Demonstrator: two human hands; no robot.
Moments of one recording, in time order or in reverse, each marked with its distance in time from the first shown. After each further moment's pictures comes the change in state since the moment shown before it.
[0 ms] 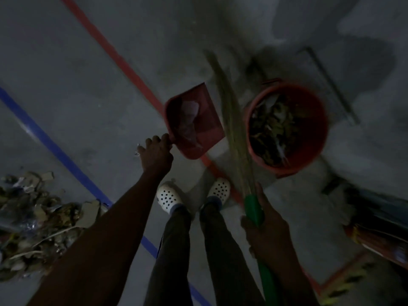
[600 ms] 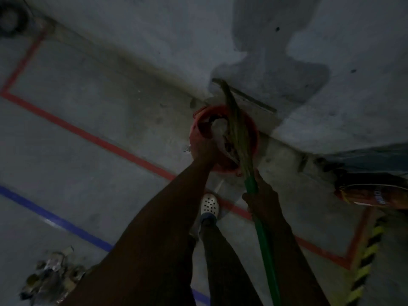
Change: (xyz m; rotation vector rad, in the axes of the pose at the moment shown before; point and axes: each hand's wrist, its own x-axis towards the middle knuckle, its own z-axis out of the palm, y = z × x) left_hand -0.100 0.362 -0.151 -0.353 -0.464 0.220; right_hand -0.031 0.061 -0.183 0.336 0.209 0.072
